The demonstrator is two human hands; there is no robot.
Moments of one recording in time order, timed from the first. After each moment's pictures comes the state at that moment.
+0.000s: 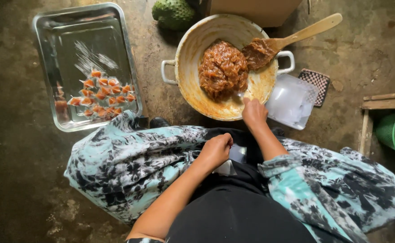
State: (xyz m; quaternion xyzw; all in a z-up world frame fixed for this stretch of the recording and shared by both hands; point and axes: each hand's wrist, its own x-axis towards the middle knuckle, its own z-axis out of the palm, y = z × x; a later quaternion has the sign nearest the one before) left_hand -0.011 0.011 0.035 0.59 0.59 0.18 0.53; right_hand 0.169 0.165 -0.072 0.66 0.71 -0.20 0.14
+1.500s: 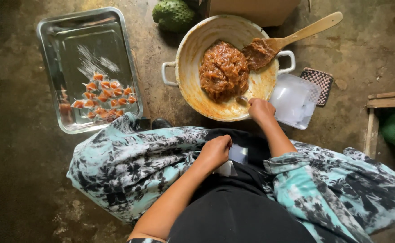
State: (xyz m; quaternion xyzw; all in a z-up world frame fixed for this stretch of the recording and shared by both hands) left_hand -0.013 0.008 0.043 0.61 0.59 0.18 0.50; right_hand 0.187 0.194 -0.069 0.67 0.67 -0.27 0.19
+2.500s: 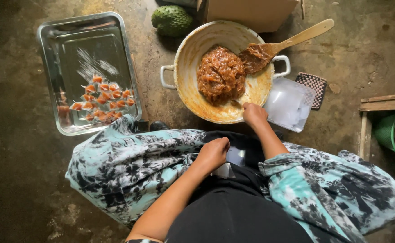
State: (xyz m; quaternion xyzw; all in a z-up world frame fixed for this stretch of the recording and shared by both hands) left_hand -0.013 0.008 0.044 0.63 0.58 0.16 0.49; right_hand 0.187 0.186 -0.082 0.67 0.65 -0.31 0.18
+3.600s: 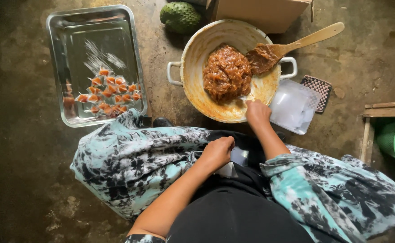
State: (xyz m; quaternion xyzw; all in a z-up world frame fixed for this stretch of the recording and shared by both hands) left_hand -0.009 0.003 0.035 0.65 0.59 0.17 0.46; right_hand 0.168 0.177 -0.057 0.62 0.75 -0.19 0.16
